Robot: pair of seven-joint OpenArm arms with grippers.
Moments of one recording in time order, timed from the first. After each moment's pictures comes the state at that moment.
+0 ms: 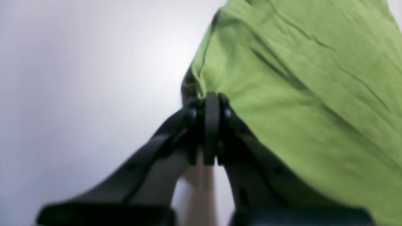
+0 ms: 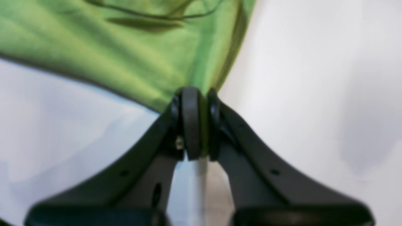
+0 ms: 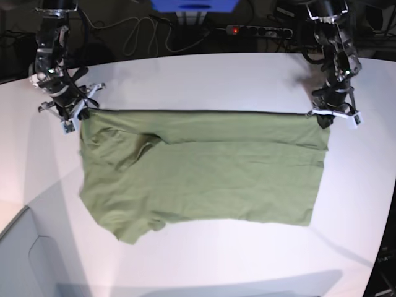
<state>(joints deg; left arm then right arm) 17.4 -15.1 -25.0 84.5 -36.2 -5.8 26.6 -19.1 14.0 15.5 96.6 7.0 27.4 -39.8</state>
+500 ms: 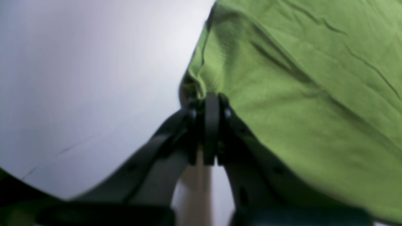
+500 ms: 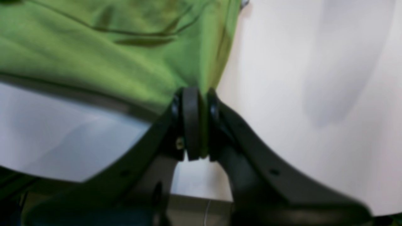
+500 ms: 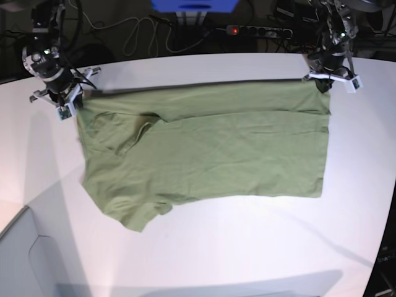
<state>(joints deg) 32.6 -9.2 -30.0 97.2 -35.4 -5.3 28.9 -27.6 14.4 18.3 107.6 6.8 27.7 -40.9</state>
